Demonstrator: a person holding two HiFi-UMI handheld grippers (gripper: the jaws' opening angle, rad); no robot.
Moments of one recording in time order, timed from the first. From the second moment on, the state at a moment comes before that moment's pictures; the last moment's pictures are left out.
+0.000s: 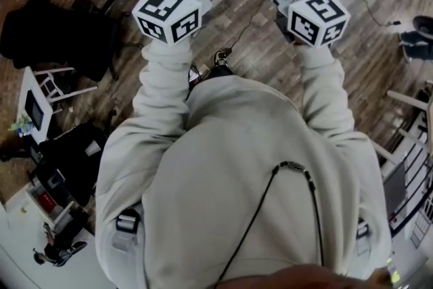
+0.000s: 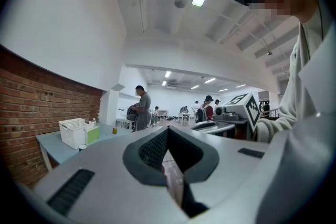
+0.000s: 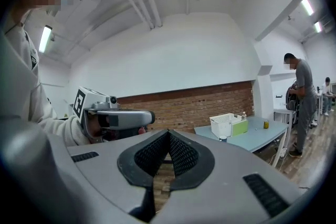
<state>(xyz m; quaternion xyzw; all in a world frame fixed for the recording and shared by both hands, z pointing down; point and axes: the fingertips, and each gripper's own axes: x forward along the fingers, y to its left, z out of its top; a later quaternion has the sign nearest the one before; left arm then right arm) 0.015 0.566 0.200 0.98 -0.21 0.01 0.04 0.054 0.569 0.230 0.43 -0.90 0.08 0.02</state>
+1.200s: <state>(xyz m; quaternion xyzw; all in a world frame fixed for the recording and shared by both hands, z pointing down) 0.023 0.246 0.217 0.97 -0.25 0.03 0.07 0.083 0.246 0.238 0.40 -0.91 0.11 0.01</state>
